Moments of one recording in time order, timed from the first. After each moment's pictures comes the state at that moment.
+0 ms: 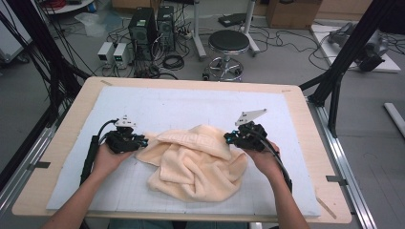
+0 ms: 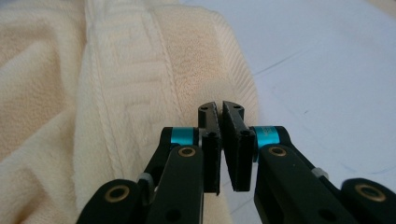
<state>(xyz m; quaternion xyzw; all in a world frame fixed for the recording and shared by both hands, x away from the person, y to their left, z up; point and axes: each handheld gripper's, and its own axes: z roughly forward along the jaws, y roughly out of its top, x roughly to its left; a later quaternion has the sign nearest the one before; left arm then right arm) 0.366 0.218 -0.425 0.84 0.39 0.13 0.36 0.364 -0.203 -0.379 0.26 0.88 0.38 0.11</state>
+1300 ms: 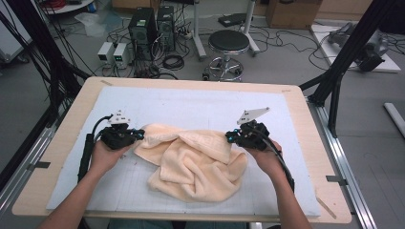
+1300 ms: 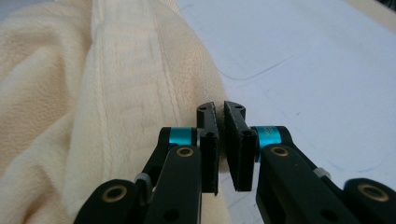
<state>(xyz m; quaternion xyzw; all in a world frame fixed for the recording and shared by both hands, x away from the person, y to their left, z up) 0.360 0.230 -0.397 0.81 0.38 0.17 0.41 0.360 -0.206 -0.364 0.26 0.88 0.38 0.12</state>
